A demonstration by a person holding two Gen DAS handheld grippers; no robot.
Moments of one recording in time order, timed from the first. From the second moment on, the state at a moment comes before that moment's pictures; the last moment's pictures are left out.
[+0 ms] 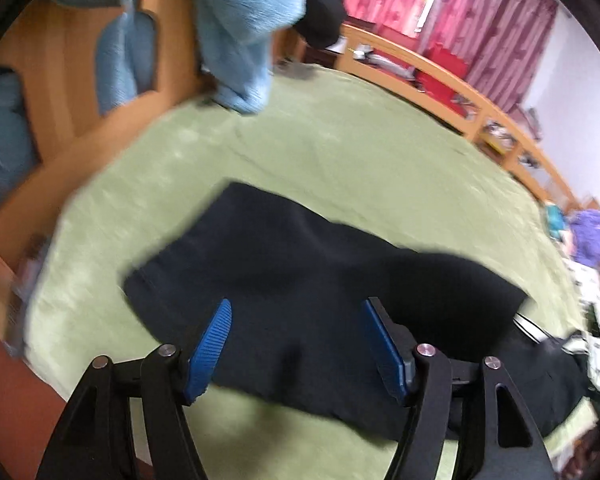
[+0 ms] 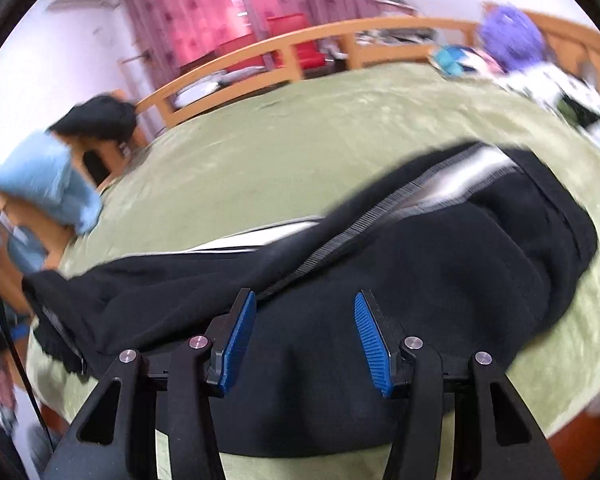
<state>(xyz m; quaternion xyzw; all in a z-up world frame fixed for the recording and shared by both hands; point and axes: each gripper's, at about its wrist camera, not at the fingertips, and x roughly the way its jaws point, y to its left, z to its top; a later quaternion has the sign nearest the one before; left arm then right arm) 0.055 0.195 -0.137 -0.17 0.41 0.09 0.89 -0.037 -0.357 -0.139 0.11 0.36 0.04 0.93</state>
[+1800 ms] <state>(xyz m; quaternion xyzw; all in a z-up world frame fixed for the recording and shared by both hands) 0.095 0.179 -0.143 -0.15 0.43 -0.04 0.89 0.032 -0.271 -0.161 0.03 0.46 0.08 0.88</state>
